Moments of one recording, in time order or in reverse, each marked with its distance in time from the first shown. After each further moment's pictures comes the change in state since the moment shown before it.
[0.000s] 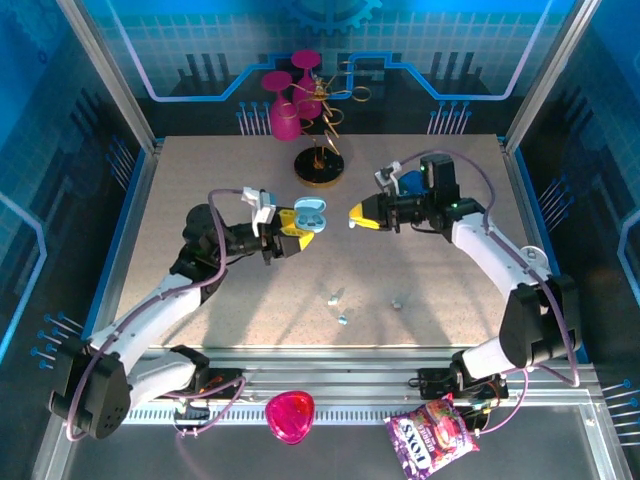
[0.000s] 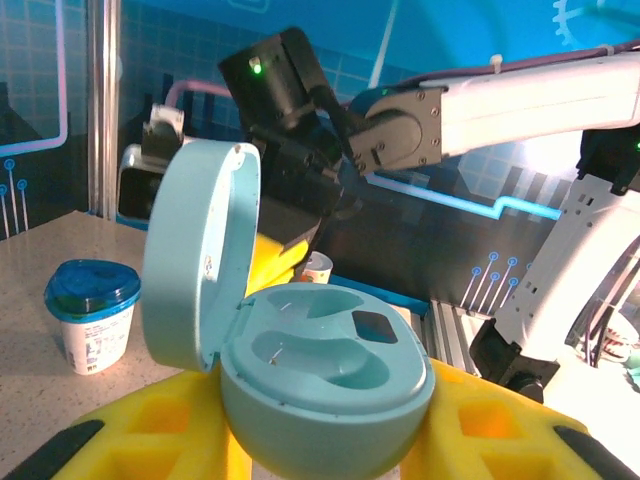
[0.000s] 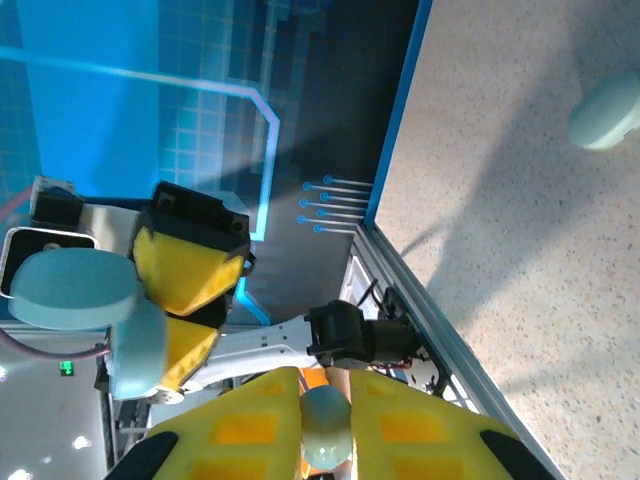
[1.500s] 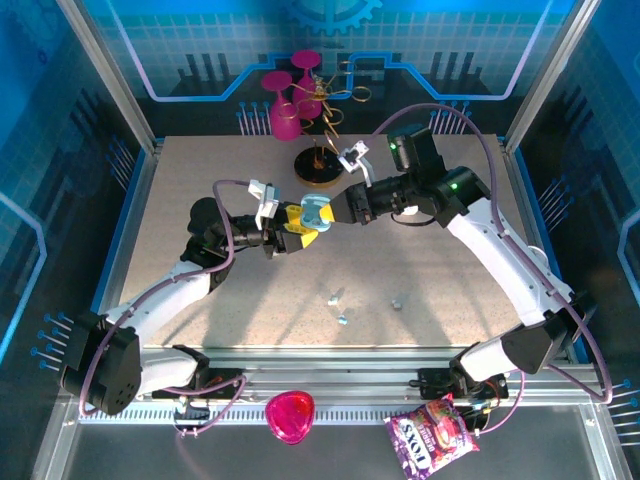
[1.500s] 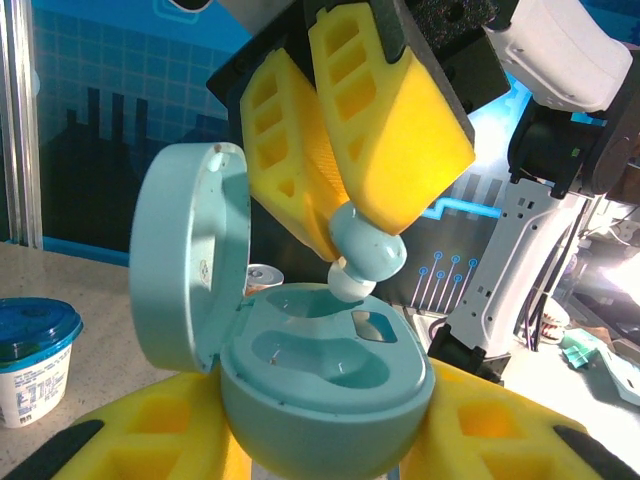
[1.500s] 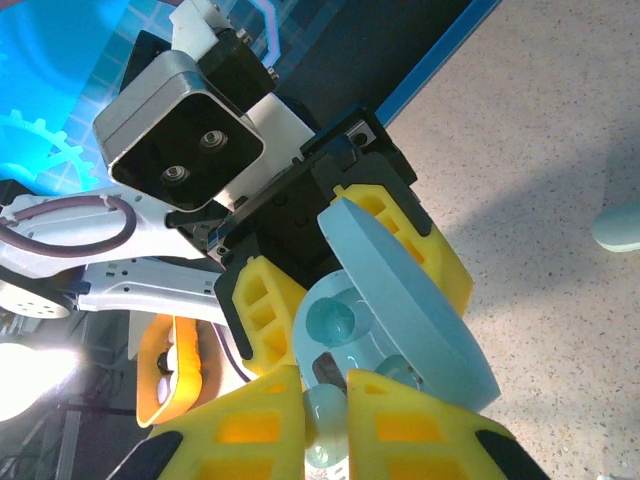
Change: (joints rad) left arm 0.008 0.122 0.037 0.218 0.144 -0.105; right arm 0.292 0.001 0.496 -0.534 0.340 -0.429
